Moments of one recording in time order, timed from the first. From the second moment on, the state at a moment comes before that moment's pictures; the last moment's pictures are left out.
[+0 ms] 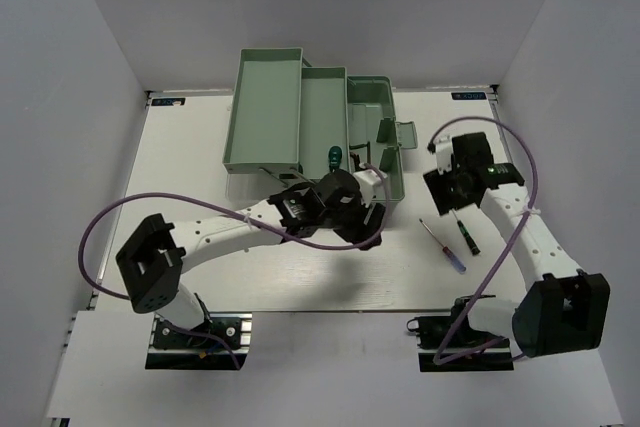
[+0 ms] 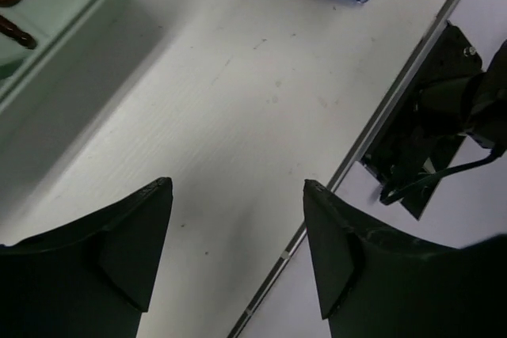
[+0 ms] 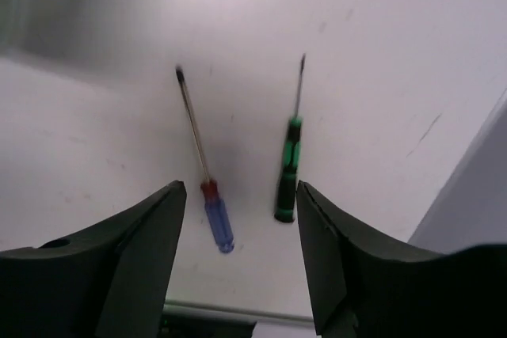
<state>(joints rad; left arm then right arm) -1.03 1.55 1.15 -0.26 0.12 -0.35 0.19 1.22 1.04 -0.82 0.04 -0.28</state>
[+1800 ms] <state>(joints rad) -1.10 1.10 0.98 -0.35 -0.14 -0.46 -0.07 1.59 1.37 -0.98 -0.43 -0.40</state>
